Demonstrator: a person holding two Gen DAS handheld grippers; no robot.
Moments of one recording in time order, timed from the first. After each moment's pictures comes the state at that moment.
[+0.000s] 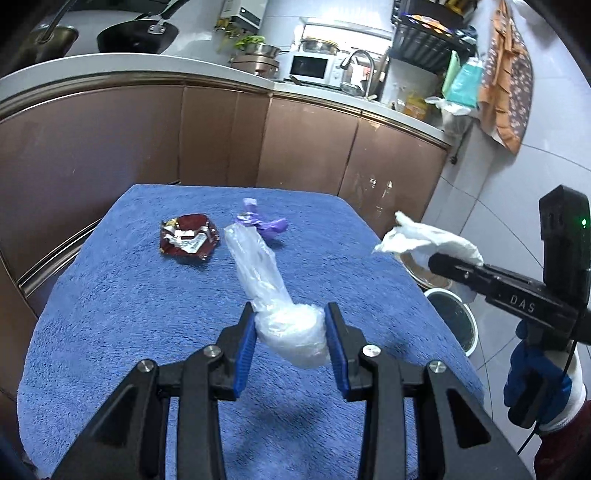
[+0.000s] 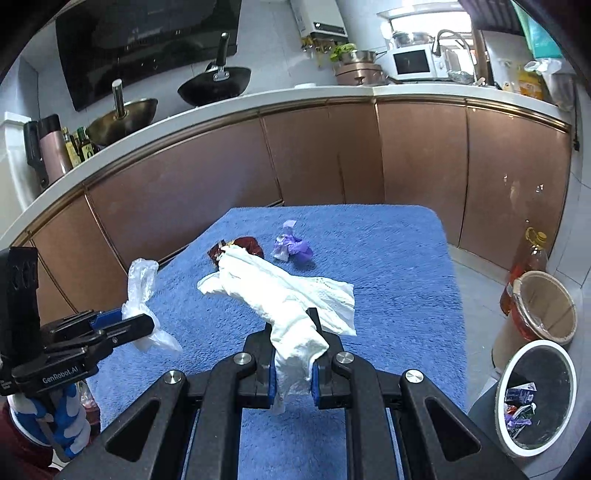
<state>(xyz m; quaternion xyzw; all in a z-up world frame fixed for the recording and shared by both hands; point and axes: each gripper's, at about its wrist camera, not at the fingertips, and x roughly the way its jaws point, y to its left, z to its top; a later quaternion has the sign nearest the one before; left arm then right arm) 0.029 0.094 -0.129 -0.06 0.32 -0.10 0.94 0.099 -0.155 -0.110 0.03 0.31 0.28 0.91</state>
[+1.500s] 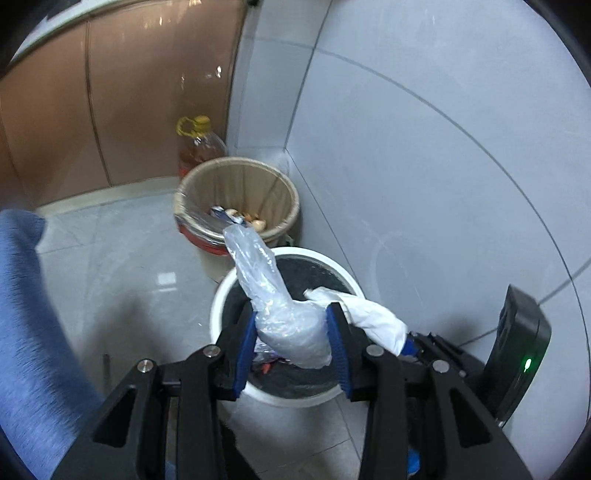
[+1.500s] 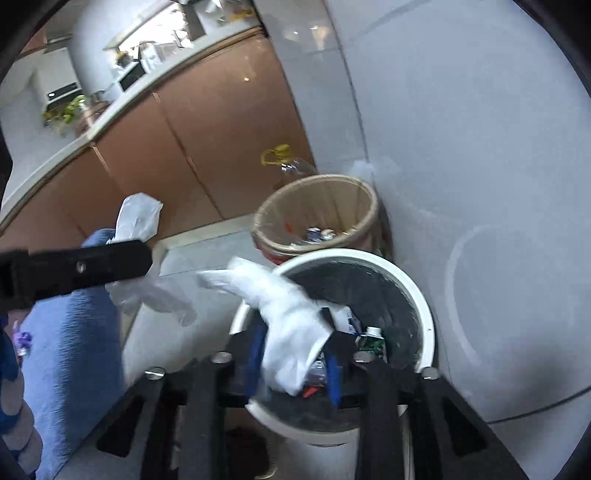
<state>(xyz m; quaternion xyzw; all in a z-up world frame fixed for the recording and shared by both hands) 0.261 -0.385 -0.211 0.09 0.47 -0.40 0.78 0.143 -0.472 -0.253 0.22 0.36 -0.11 0.90</state>
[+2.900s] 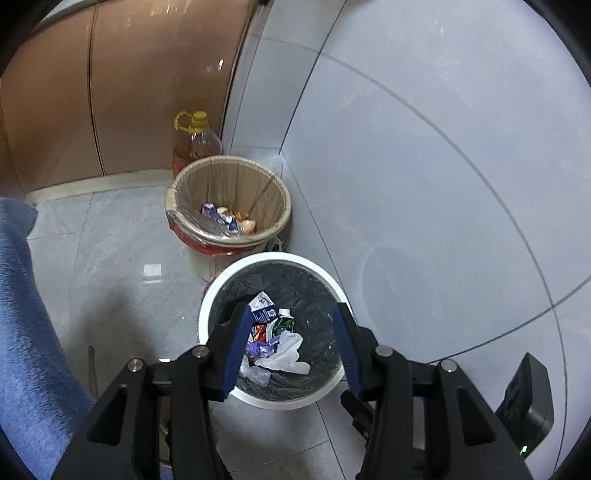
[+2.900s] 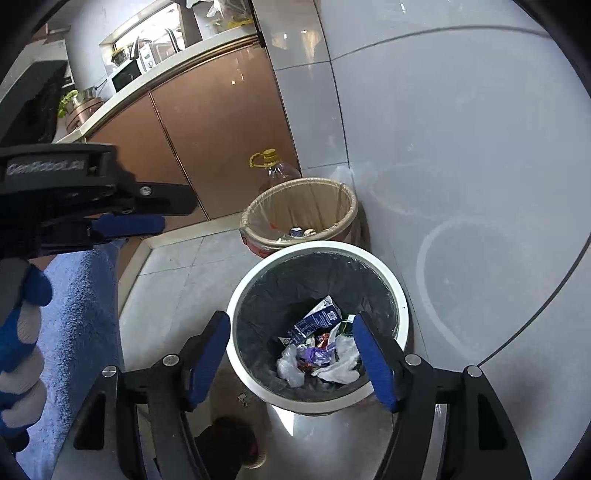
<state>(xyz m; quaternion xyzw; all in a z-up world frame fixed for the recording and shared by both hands) 0.267 -0.370 -0.193 0.05 0.48 -0.40 0.78 0.112 -0.449 -0.231 0.19 0.35 -0.15 0.90</state>
